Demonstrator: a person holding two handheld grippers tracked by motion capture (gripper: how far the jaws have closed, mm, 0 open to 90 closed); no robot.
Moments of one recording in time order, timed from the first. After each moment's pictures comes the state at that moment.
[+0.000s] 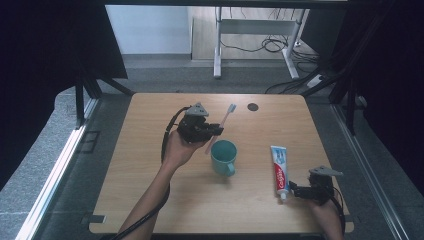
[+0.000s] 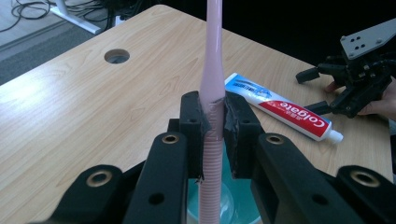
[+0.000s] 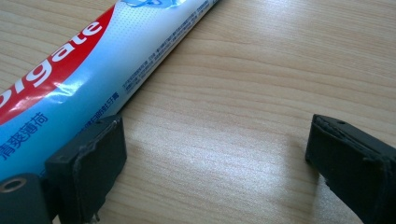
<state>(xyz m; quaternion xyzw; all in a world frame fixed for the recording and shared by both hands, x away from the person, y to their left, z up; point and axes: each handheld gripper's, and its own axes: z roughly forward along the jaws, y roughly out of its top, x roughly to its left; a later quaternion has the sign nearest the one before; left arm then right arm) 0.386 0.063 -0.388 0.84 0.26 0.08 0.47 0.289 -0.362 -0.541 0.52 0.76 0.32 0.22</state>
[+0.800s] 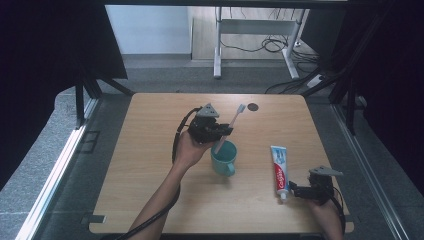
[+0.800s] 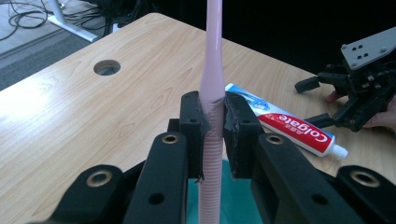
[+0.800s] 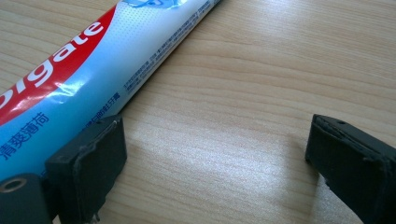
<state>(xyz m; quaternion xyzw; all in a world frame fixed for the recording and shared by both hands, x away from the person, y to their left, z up) 0.390 0.037 -0.396 0.83 0.26 0.08 0.48 0.289 -0.362 -0.541 0.52 0.76 0.32 0.22</state>
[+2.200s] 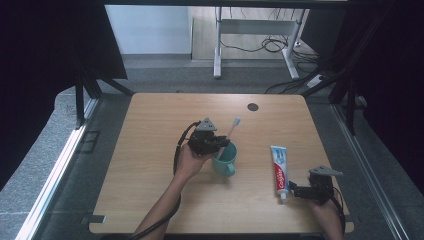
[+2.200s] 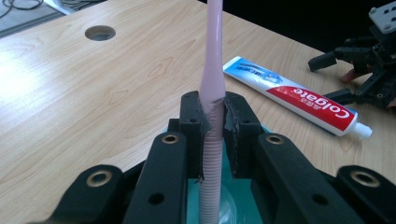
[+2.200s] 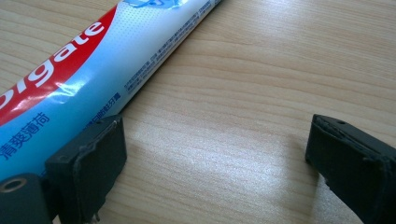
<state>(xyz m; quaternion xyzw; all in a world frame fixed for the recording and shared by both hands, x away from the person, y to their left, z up) 0.385 0.038 -0.452 0.83 0.27 0.07 0.48 0.290 -0.362 -0.542 0.52 0.76 0.32 0.22</state>
